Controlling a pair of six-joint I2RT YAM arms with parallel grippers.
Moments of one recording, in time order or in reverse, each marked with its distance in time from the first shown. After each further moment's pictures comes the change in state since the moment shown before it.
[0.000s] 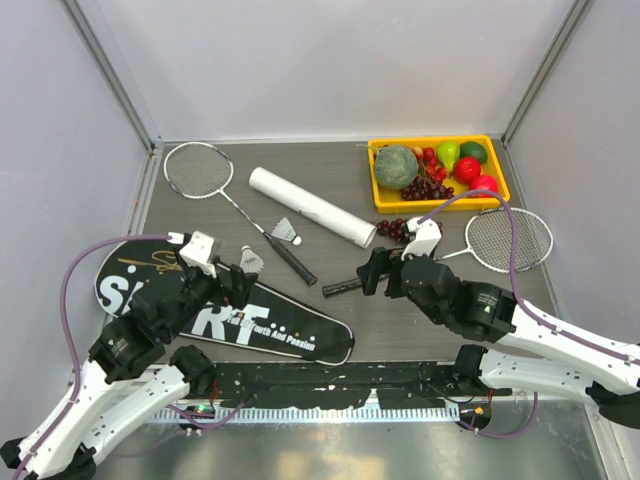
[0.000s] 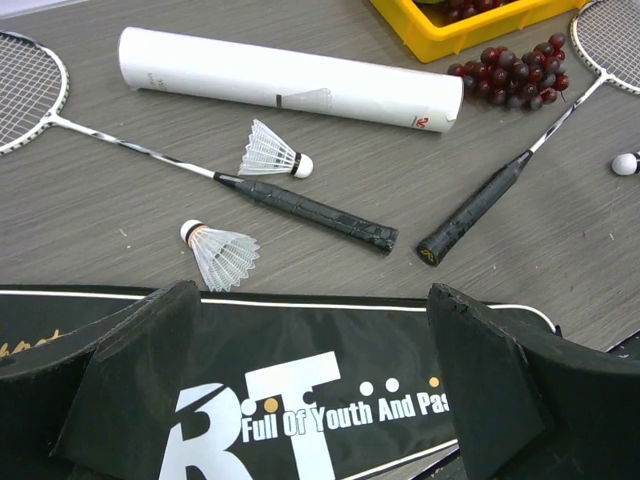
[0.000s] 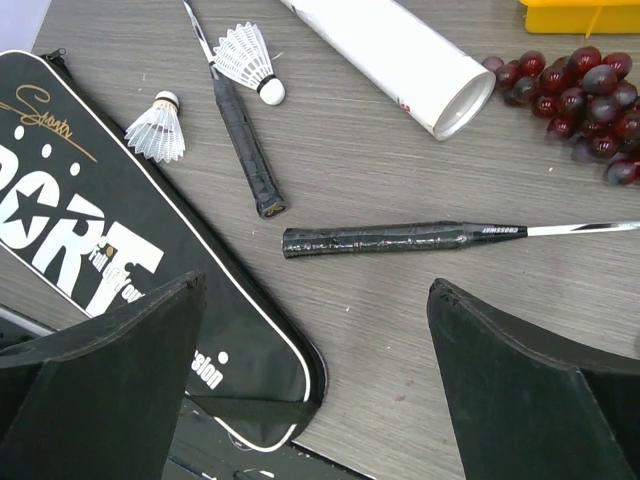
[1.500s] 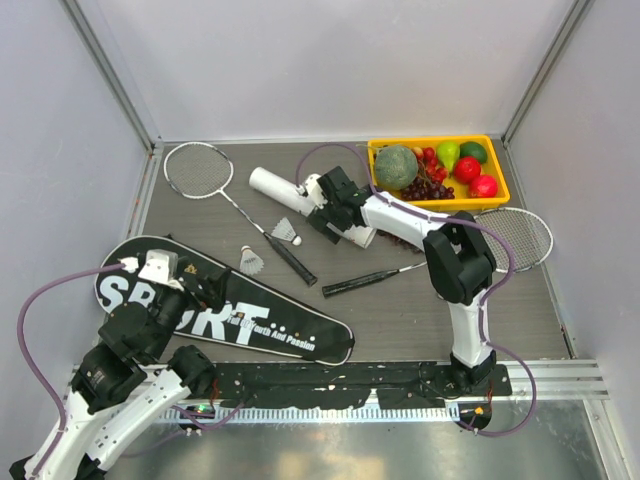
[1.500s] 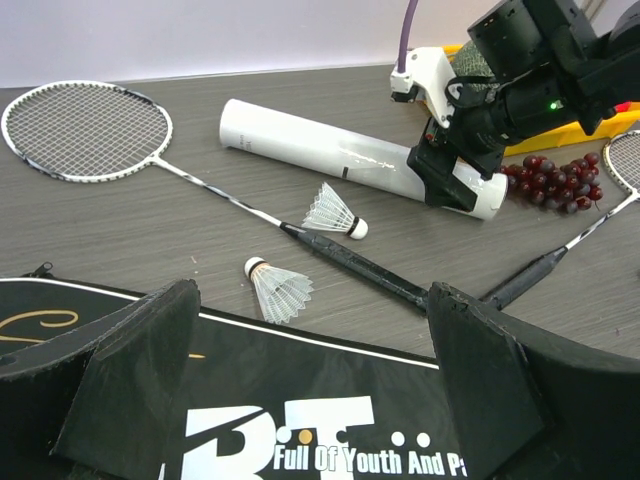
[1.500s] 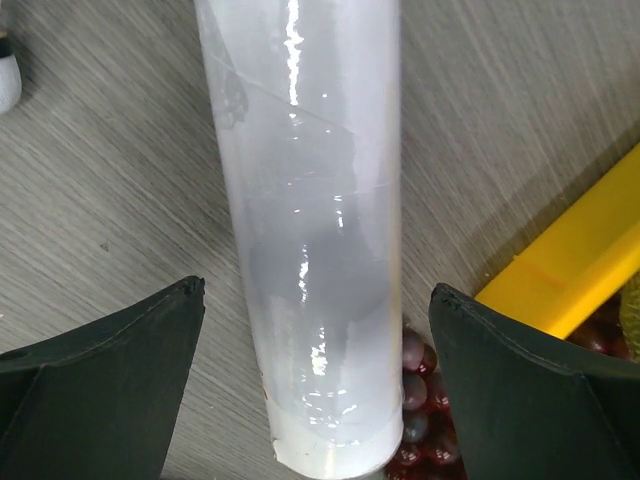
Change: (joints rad) left arm 0.000 -0.243 -0.053 0.024 -0.191 0.005; right arm -0.425 1.194 0.703 0.082 -0.401 -1.033
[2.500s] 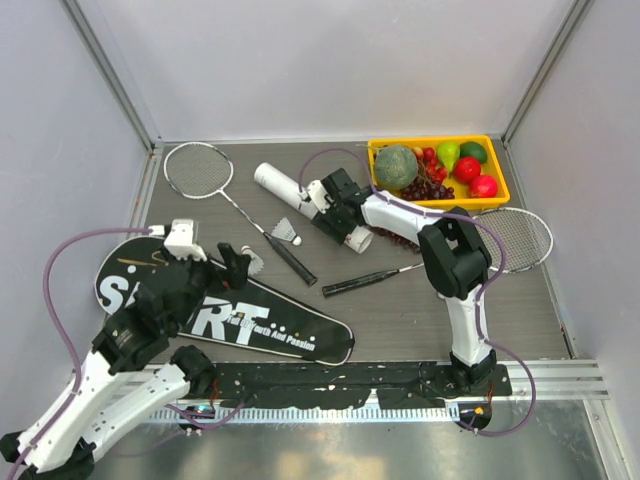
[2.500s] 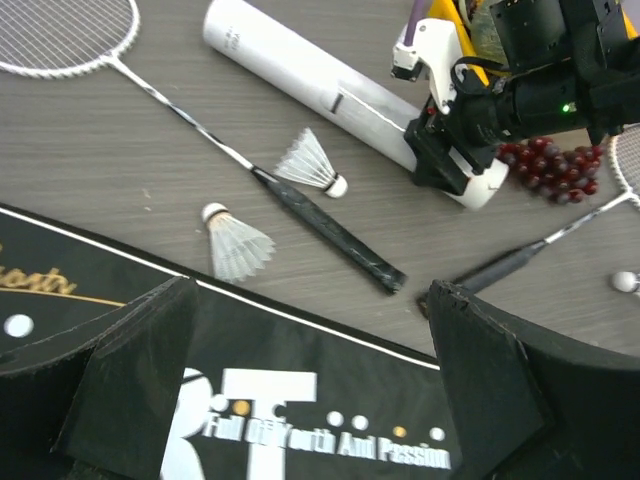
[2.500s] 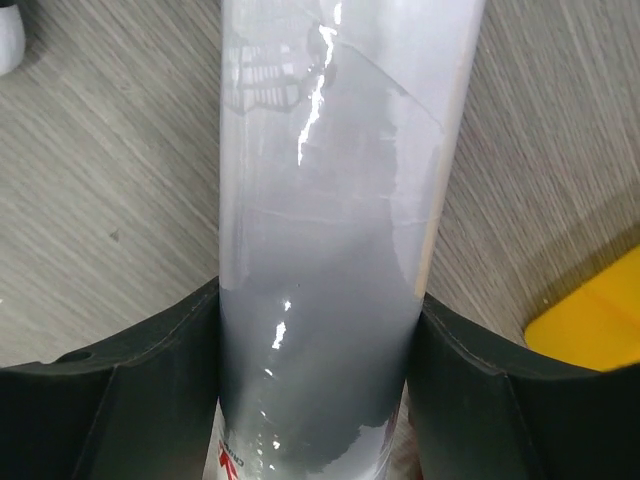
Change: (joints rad) left arm 0.000 0.254 0.055 -0.017 -0.036 -0.229; right arm -0.040 0.084 0.026 -0.032 -0.129 -0.039
